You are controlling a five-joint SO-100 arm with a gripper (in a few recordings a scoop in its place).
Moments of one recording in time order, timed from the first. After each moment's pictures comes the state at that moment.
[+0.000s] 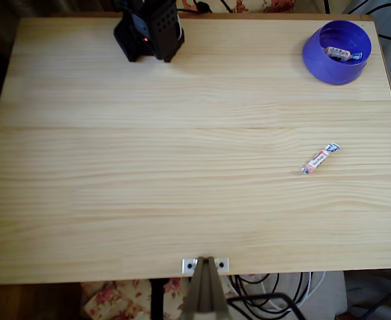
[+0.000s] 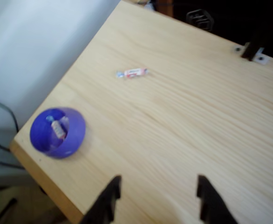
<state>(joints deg) -46.1 152.3 92.5 101.1 19.3</state>
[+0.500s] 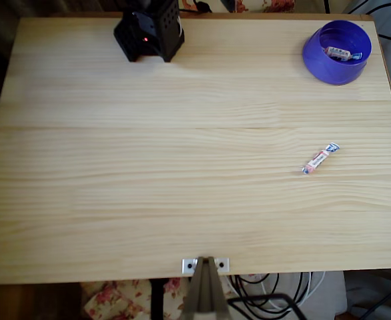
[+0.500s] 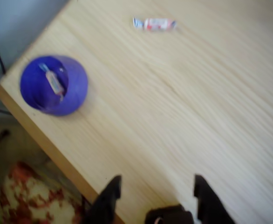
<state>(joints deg) -56.6 134.9 92.5 101.1 19.8</state>
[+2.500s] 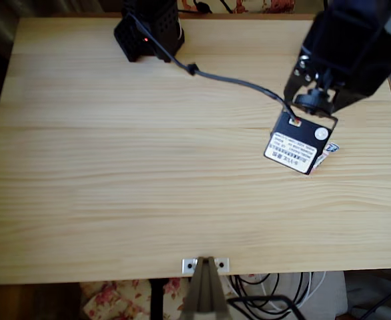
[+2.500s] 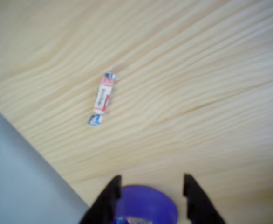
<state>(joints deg) -49.2 68.0 47.0 96.1 85.7</state>
